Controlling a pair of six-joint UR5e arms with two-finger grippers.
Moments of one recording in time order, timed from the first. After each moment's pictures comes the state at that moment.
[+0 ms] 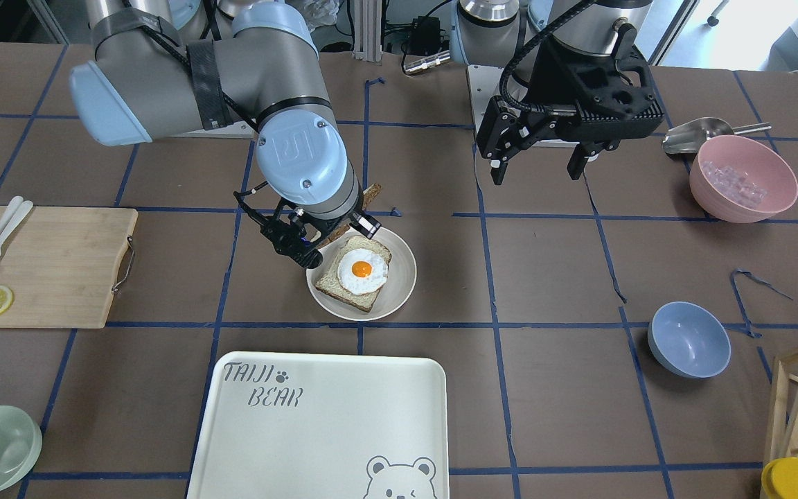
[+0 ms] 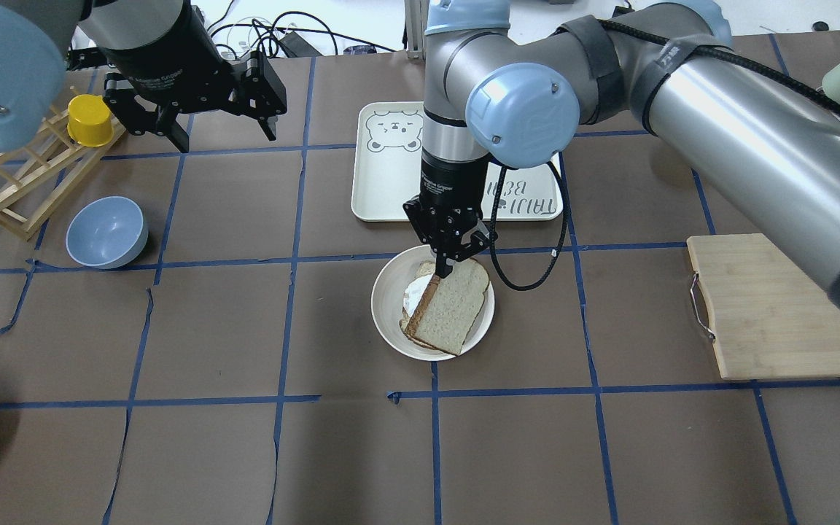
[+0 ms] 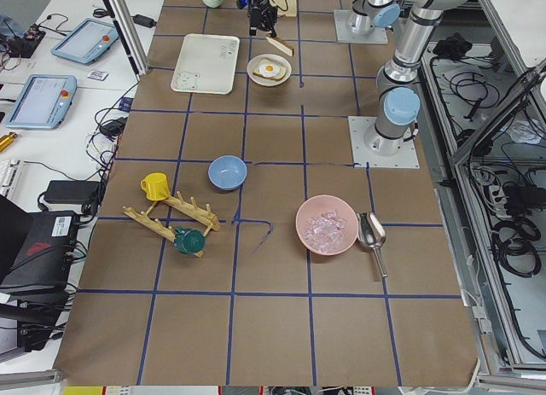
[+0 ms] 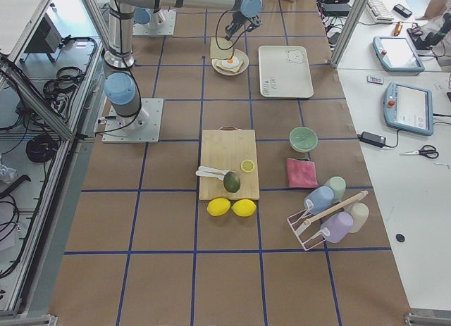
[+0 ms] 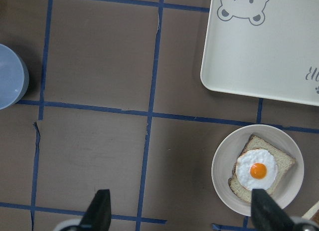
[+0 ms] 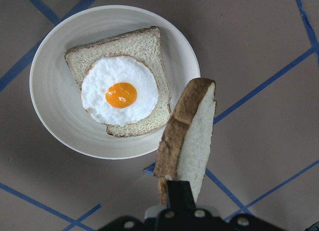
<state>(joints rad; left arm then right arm) -1.66 -1.59 -1.47 -1.54 1.59 -0.20 1.90 -1.19 1.45 -1.46 -1.35 0.98</state>
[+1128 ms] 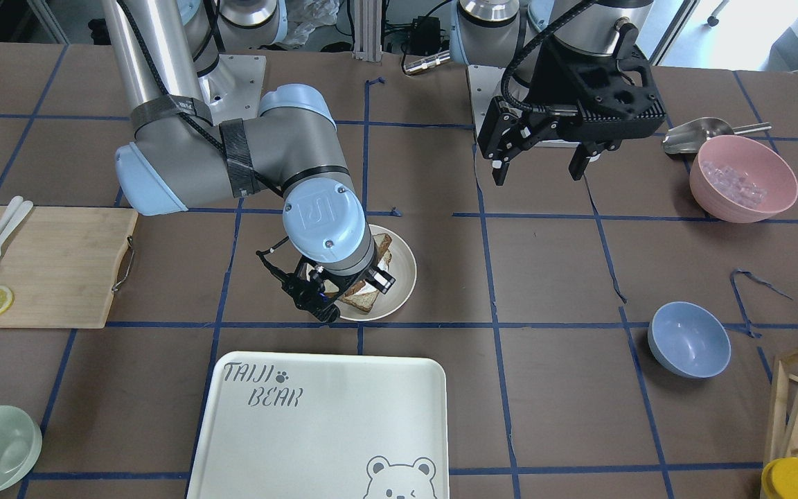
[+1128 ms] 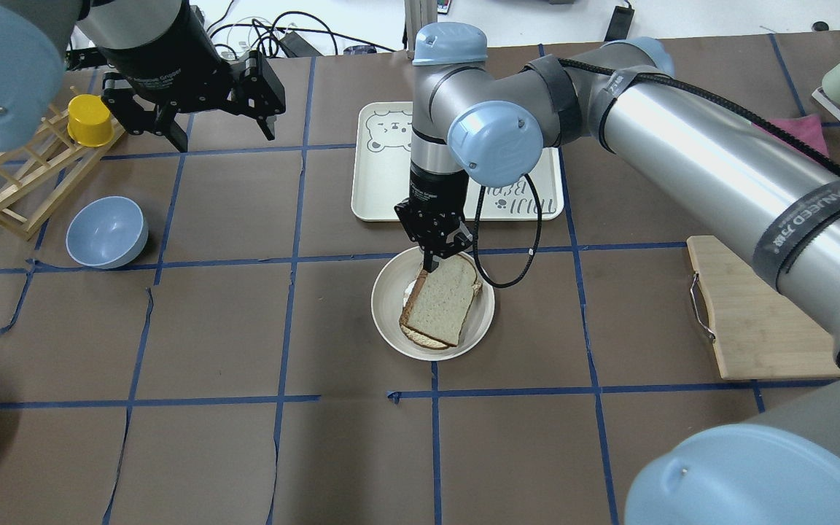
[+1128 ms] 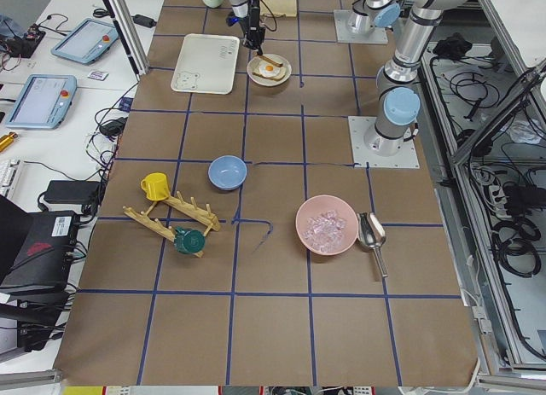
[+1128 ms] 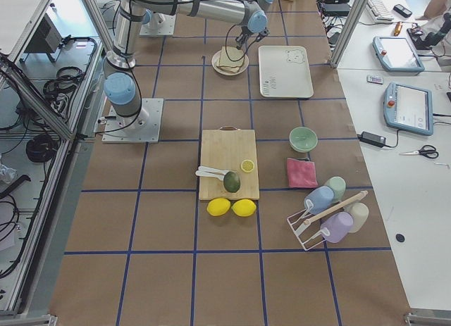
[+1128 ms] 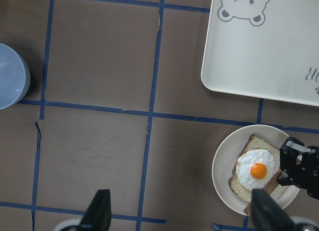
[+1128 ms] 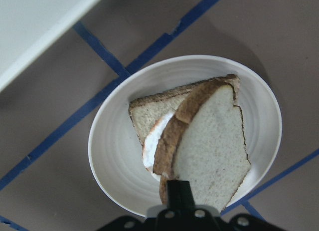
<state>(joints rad) -1.66 -1.59 -1.47 -1.53 1.59 -0.20 1.90 -1.07 1.46 -1.73 -1.36 0.99</state>
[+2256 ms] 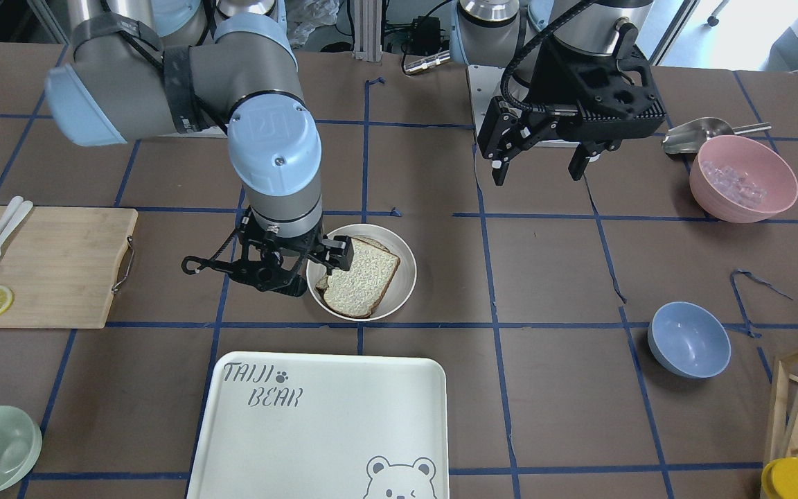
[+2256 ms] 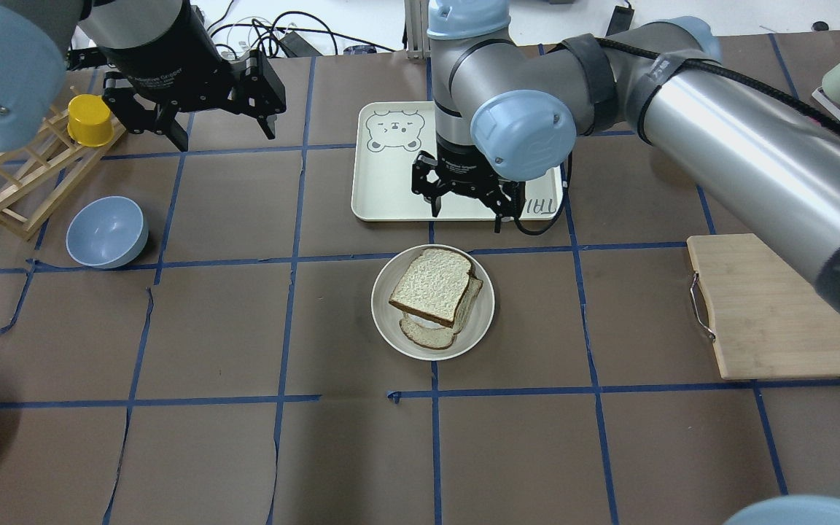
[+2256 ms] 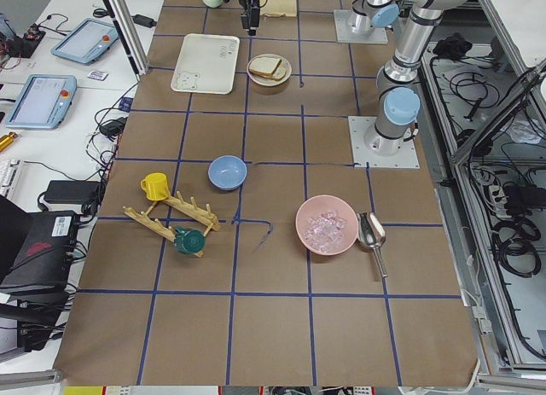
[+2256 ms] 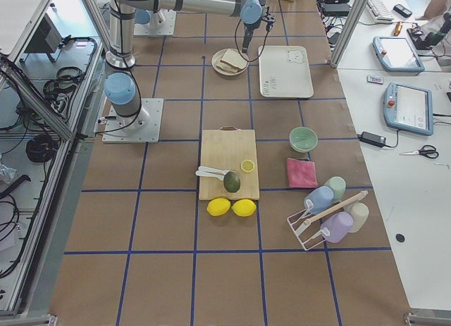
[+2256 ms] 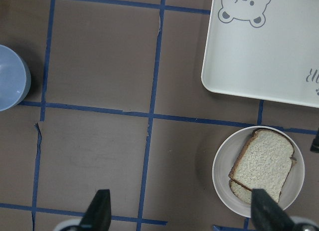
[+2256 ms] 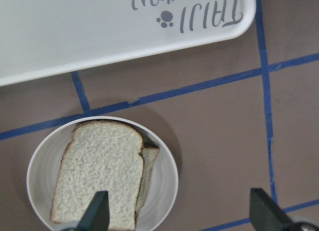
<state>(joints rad) -1.66 -1.59 -1.47 -1.53 1.59 -0.20 1.82 -1.24 1.49 -1.69 -1.59 0.45</state>
